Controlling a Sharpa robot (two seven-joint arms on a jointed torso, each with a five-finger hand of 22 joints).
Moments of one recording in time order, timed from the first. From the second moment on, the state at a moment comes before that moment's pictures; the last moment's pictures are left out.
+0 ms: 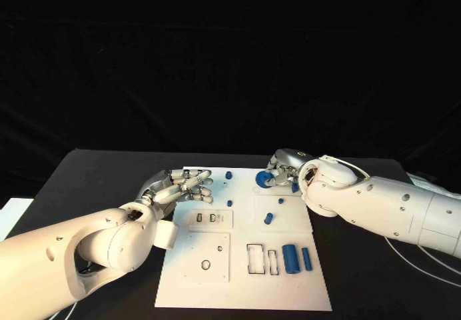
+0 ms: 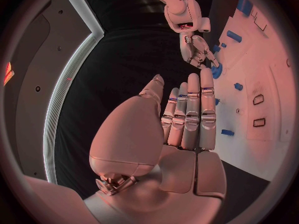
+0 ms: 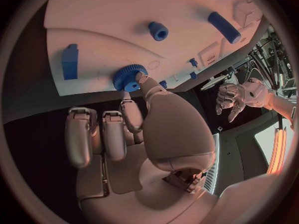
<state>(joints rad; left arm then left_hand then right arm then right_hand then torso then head) 1.17 -0.89 0.00 1.73 0.00 -0.40 0.33 1.43 -0.05 0.06 0.16 0.13 1.03 0.18 0.08 0.08 1.17 0.12 0.08 0.09 1.17 0.06 0.31 0.44 0.16 1.14 0.16 0.44 0.29 1.26 -0.71 0.00 1.33 -1.52 -0.29 -0.34 1.31 -0.04 0.21 0.02 0.25 1.06 0.13 0.11 0.08 1.41 0.03 1.21 1.26 1.47 -0.04 1.50 1.31 0.06 1.45 0.07 1.47 1.31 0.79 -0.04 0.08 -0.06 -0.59</state>
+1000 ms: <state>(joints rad) 1.17 -0.89 0.00 1.72 0.01 -0.39 0.32 1.44 -0.05 0.06 0.15 0.13 1.03 0.18 0.08 0.07 1.17 0.12 0.08 0.09 1.17 0.06 0.31 0.44 0.16 1.14 0.16 0.44 0.29 1.26 -0.62 0.00 1.43 -1.58 -0.37 -0.34 1.29 -0.05 0.23 0.03 0.22 1.07 0.12 0.11 0.08 1.42 0.02 1.23 1.29 1.47 -0.04 1.50 1.31 0.06 1.45 0.06 1.48 1.31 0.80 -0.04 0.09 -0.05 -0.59</state>
